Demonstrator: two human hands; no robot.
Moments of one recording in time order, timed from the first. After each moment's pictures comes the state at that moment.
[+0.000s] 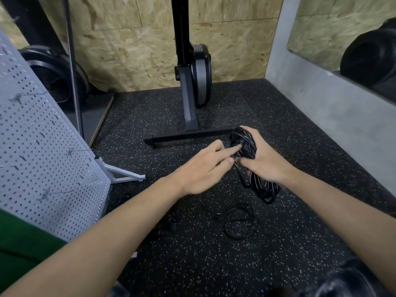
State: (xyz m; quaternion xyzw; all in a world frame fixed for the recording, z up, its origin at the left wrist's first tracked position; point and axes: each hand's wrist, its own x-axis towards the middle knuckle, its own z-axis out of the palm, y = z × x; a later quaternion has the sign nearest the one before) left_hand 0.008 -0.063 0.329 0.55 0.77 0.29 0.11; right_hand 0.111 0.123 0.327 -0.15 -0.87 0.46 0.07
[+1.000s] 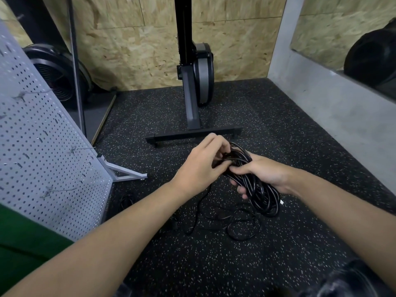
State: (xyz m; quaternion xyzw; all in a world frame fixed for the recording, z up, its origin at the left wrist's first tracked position) left_hand 0.008 -0.066 0.312 0.54 0.74 0.40 -0.06; right_hand 0.115 0.105 0.332 -0.20 -0.67 0.69 -0.16
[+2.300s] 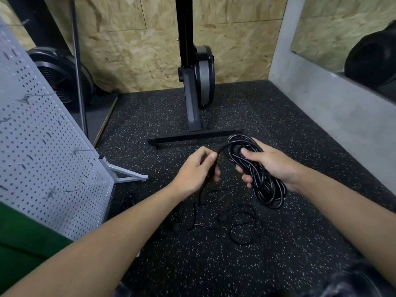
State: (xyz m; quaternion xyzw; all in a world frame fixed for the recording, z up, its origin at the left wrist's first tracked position) left_hand 0.003 -0.074 0.297 0.32 0.76 0.53 0.21; right_hand 0.121 0.113 0.345 -0.18 -0.65 0.74 -0.06
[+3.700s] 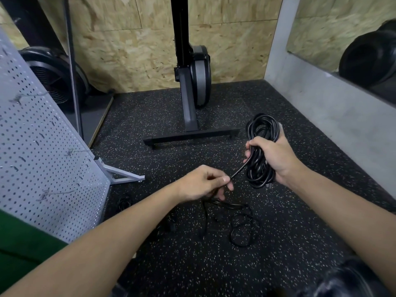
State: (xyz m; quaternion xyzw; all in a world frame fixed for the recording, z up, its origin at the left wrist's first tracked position) left_hand 0.004 -0.070 0.291 0.42 0.72 0.40 0.38; right_hand 0.107 0.124 0.337 -0.26 -0.59 0.74 0.19
